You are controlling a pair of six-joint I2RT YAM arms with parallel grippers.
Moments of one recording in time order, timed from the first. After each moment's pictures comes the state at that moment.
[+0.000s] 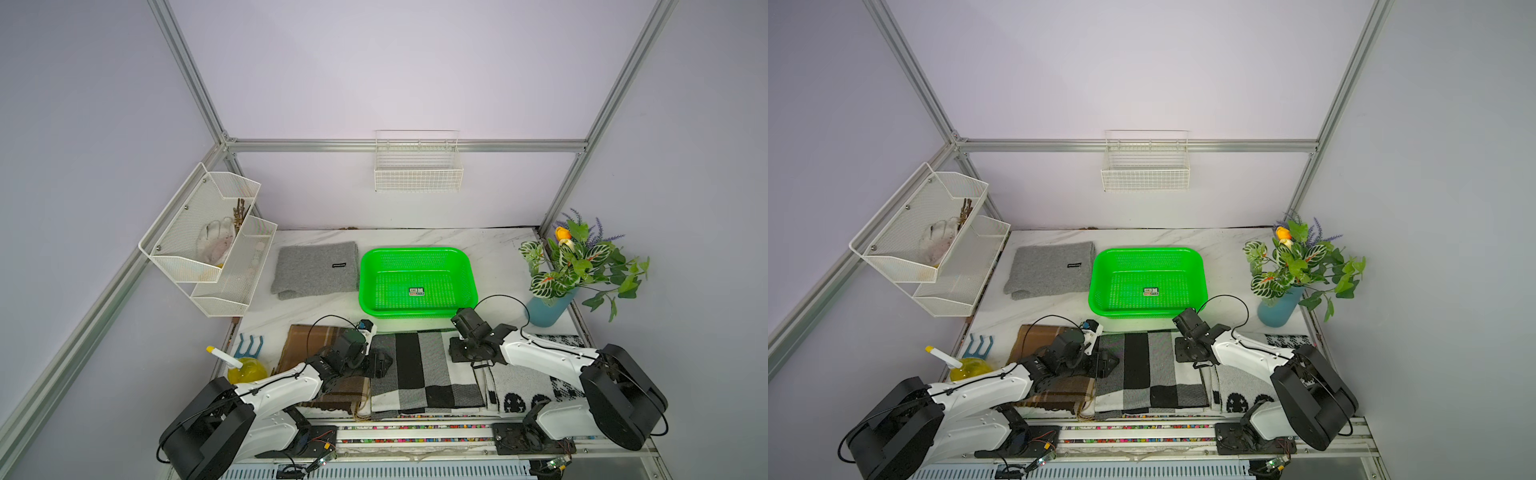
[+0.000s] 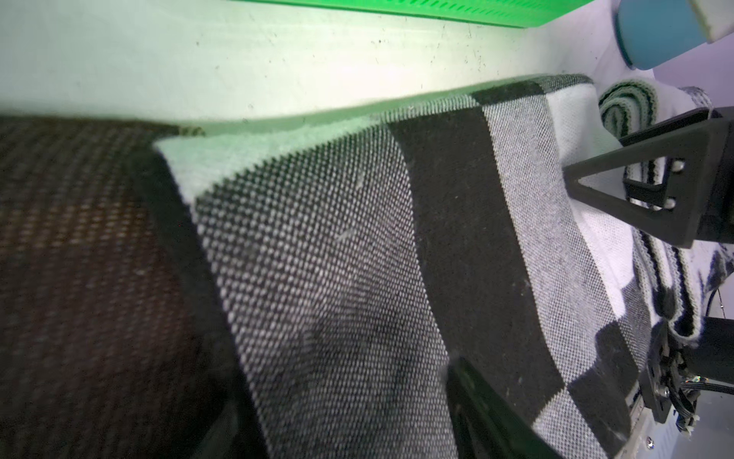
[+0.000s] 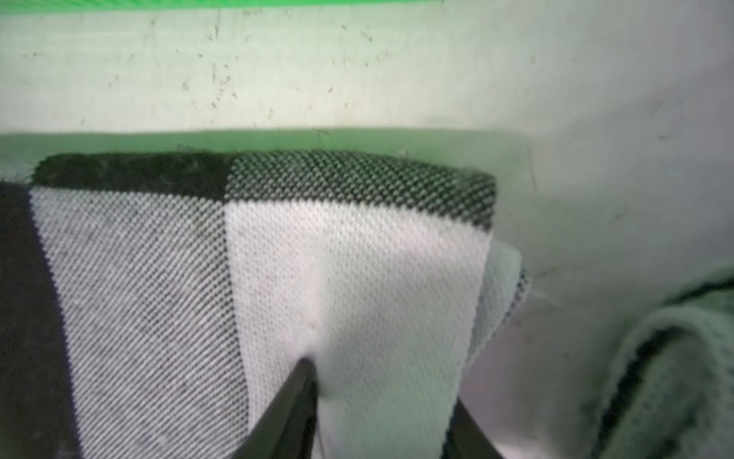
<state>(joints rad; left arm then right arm) -0.69 1.20 0.35 0.03 0.17 -0.57 0.63 1.40 0.64 -0.42 0.04 0.57</state>
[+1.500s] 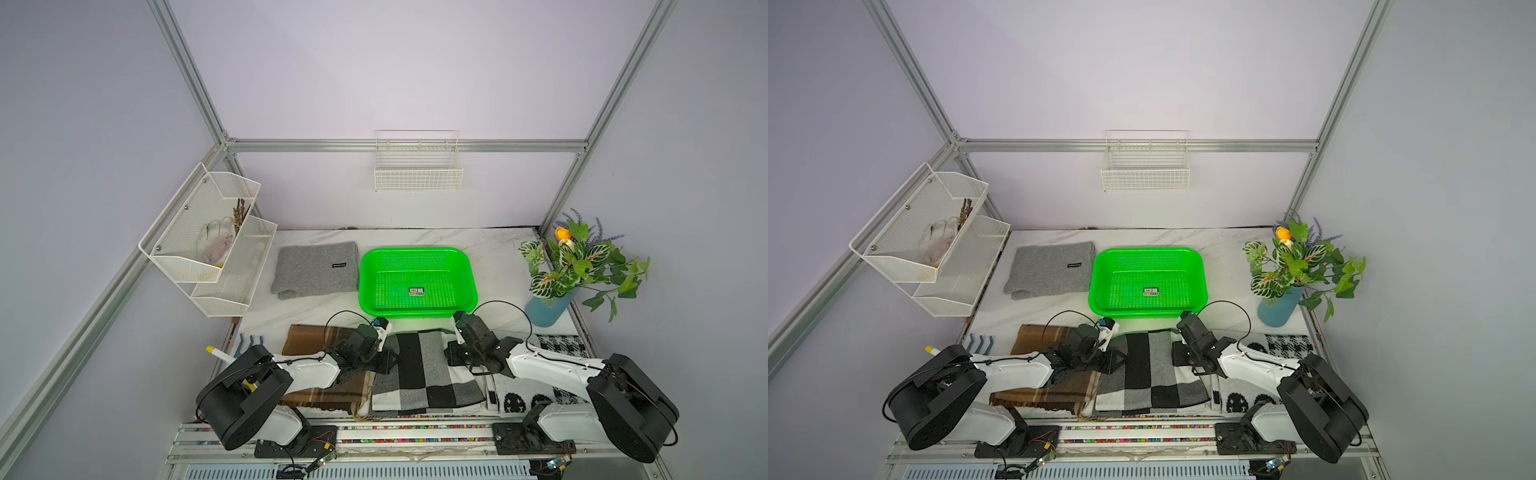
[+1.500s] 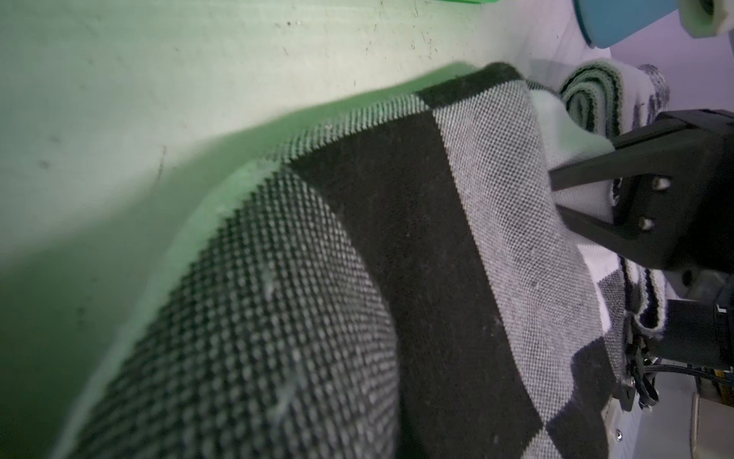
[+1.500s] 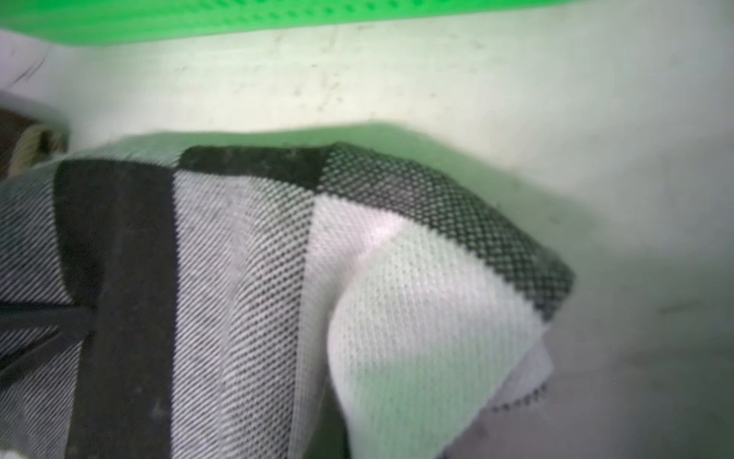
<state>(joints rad) -0.73 1.44 0.42 0.22 0.29 -0.57 0.65 1.33 0.50 -0.16 -0.11 0.58</state>
